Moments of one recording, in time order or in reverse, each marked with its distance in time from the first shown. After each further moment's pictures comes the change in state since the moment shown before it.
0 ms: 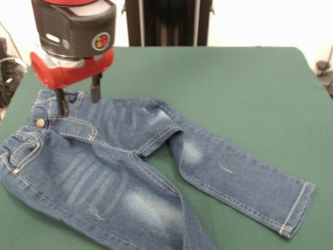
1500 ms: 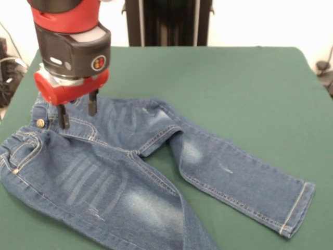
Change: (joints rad) arm 0.020 0.033 -0.138 0.058 -0.117 0.145 -0.001
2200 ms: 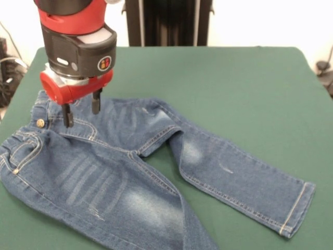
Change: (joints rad) arm 0.007 -0.017 -0.009 0.015 0.019 0.000 0.000
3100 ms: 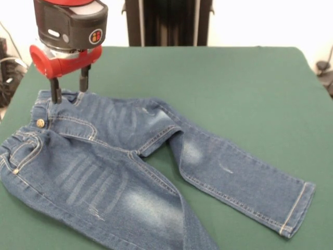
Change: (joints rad) arm -0.020 -0.113 -0.017 0.110 0.022 0.050 0.000
